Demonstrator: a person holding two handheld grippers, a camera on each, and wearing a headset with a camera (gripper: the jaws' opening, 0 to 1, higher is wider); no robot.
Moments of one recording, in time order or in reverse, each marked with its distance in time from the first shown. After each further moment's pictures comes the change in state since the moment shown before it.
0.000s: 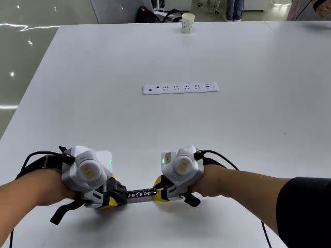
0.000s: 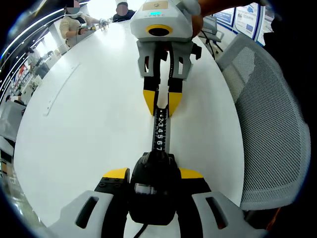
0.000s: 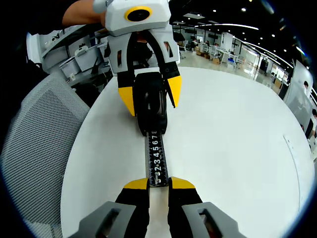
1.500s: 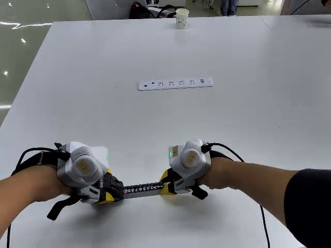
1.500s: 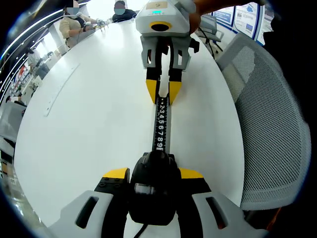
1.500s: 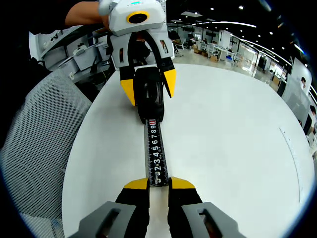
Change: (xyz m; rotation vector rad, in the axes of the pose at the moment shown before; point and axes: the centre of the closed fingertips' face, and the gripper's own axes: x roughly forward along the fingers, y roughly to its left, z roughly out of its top) left arm 0.000 -0.001 0.000 0.004 -0.001 0.004; right arm -0.016 -0.001 -0.020 0.012 0.016 -0.011
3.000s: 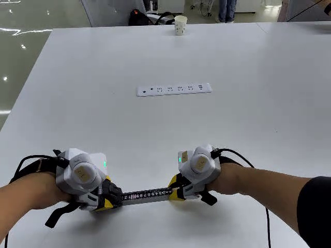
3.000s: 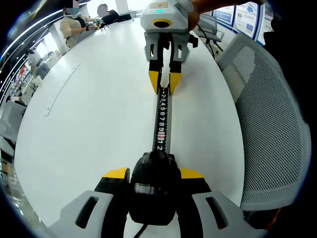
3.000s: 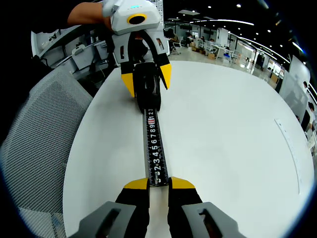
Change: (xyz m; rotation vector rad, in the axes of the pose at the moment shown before) left arm 0.000 0.000 0.000 -0.002 0.000 0.002; right arm -0.018 -0.001 -0.020 0.018 0.020 -0.014
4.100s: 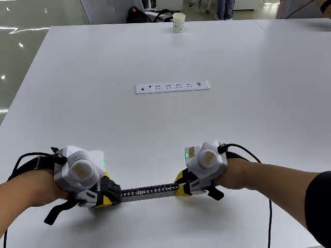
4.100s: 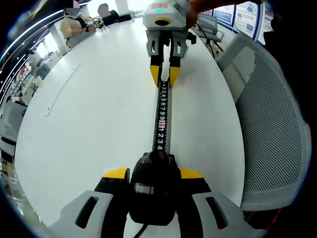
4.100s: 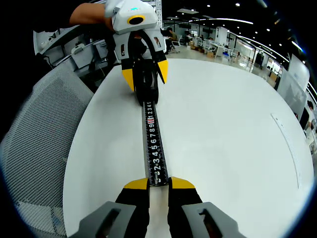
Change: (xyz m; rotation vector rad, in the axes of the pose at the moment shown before) left arm 0.000 0.000 0.001 0.001 -0.003 0.004; right arm -0.013 -0.002 -0.017 0.006 0.012 -0.007
